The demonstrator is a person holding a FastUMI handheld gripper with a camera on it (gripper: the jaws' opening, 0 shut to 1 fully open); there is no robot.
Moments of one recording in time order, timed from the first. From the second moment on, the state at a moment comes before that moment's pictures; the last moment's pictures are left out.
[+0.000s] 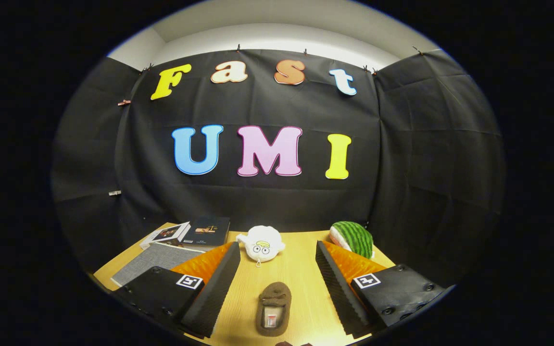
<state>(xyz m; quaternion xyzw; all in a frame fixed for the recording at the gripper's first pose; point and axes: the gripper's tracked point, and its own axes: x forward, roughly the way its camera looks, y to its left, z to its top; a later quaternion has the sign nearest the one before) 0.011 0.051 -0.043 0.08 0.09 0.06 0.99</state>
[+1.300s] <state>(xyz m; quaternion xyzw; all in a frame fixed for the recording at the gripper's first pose) -0.042 0.223 -0.197 0.35 0.49 0.30 0.74</state>
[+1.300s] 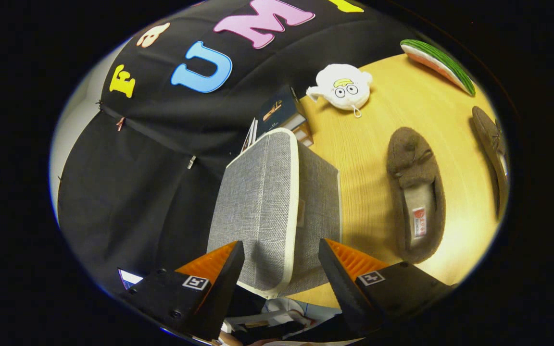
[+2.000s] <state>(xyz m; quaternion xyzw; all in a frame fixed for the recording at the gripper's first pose) -0.042 0.231 -0.185 0.38 0.51 0.31 0.71</state>
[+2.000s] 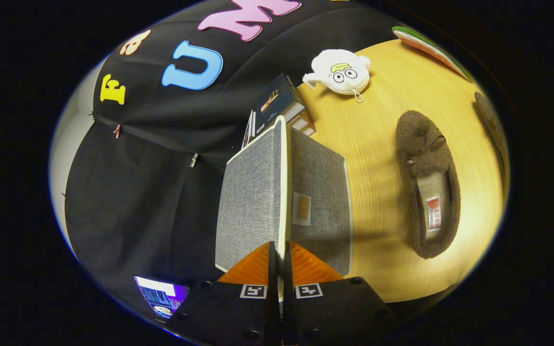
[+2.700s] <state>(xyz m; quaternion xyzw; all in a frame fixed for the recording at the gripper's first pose) -0.039 0.253 -0.088 0.38 0.47 0.36 0.71</state>
